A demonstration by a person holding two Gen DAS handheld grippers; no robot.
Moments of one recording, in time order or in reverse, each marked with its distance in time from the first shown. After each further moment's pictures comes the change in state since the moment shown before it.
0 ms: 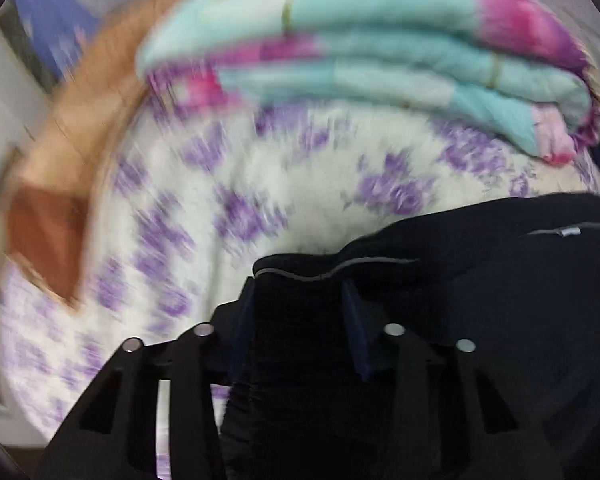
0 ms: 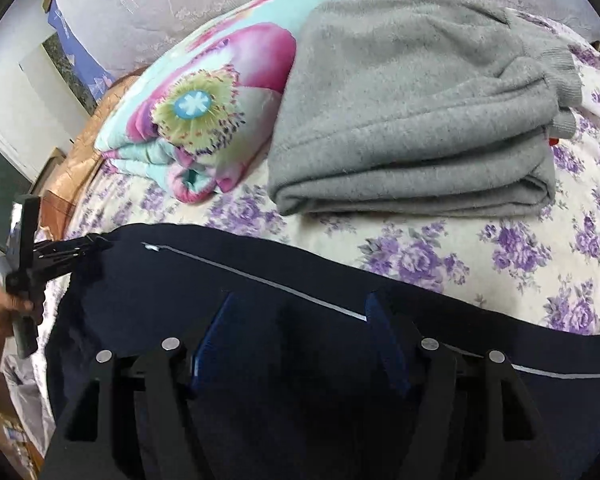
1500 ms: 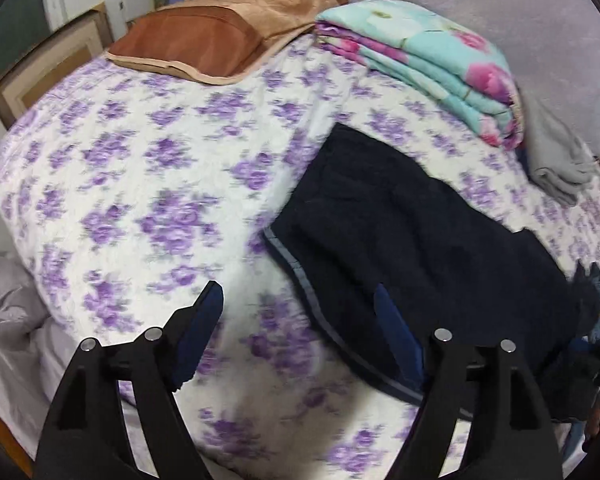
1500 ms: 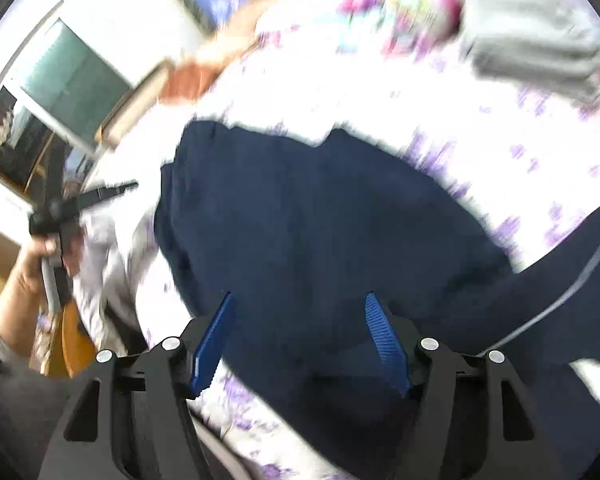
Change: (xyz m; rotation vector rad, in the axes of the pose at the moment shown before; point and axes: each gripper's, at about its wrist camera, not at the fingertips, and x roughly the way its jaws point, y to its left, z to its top) left arm -0.136 0.081 -0.248 -0.461 -0.026 -0.223; right arm -0.104 0.104 -0.179 -0.205 0.131 0.249
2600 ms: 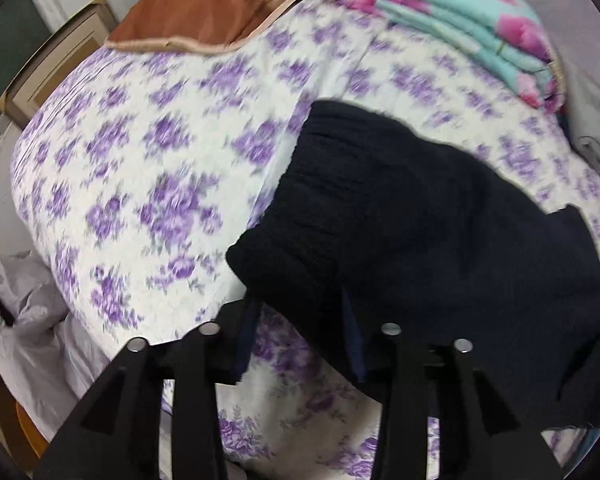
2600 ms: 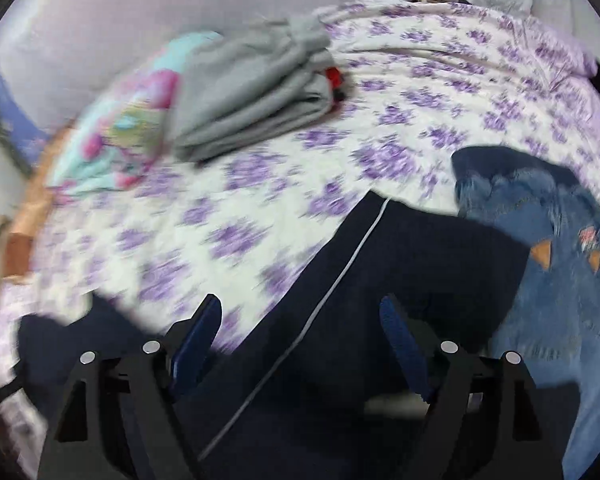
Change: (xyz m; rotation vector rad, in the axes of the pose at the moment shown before) left arm 0.038 -0.010 -0.001 0.022 0.138 0.191; right arm -0.049 -0.153 0.016 0.480 -0.237 -0.556
